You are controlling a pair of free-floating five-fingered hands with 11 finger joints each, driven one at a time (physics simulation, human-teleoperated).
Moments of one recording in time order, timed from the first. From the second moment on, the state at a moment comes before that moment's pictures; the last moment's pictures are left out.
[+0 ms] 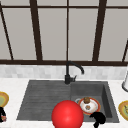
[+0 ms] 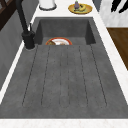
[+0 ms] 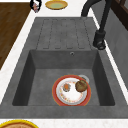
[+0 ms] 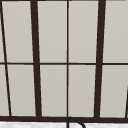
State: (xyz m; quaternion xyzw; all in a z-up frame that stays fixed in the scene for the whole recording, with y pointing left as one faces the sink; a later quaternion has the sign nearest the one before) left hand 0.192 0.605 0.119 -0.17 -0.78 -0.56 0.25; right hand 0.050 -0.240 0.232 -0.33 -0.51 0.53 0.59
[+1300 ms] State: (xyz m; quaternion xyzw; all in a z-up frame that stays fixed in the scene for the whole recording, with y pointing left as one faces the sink) left hand 0.205 0.491 0.242 -0.16 -0.77 -0.56 0.26; right hand 0.050 -0.240 0.232 -0.33 -0.51 0.53 0.59
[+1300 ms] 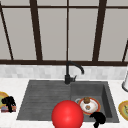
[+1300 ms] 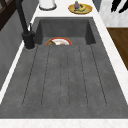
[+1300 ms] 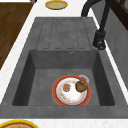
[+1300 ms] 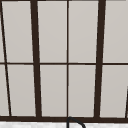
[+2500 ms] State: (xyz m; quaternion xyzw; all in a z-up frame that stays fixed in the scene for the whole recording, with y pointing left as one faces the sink) left hand 0.198 0.318 0.308 -0.16 -0.76 -0.57 0.26; right hand 0.050 -0.240 0.232 -0.33 -0.51 0.53 0.59
